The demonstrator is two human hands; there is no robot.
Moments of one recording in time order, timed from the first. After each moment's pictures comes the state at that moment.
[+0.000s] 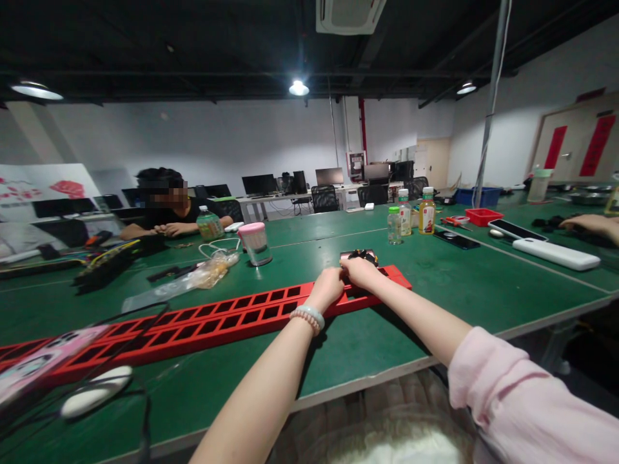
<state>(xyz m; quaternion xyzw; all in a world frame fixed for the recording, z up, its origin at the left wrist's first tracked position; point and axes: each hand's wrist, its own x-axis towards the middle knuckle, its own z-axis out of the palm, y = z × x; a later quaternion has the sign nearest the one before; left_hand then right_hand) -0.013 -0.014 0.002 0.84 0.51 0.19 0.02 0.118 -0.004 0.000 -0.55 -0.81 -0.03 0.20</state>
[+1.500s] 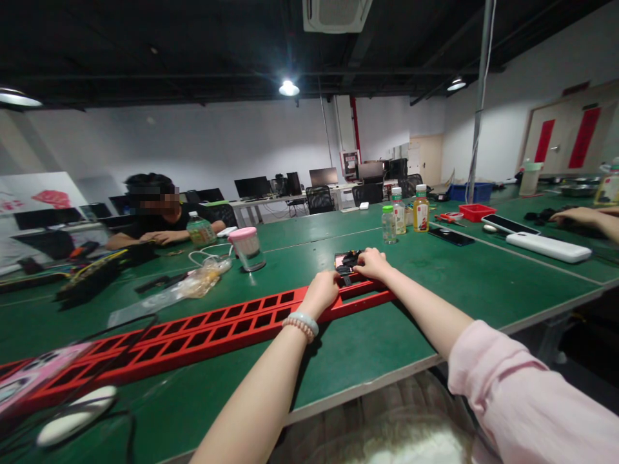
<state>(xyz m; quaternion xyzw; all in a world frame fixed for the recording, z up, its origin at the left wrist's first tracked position) -0.011 -0.021 0.011 0.83 0.52 0.17 0.01 0.167 0.019 -0.010 -0.63 -0.73 0.00 0.26</state>
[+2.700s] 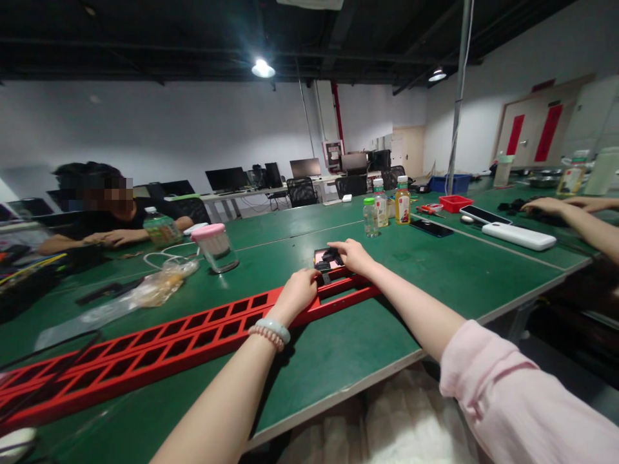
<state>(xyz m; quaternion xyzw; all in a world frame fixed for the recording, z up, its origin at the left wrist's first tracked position) -0.011 -0.012 0.012 0.85 0.49 0.16 -0.03 0.176 0.019 0.001 -0.53 -0.75 0.06 0.40</state>
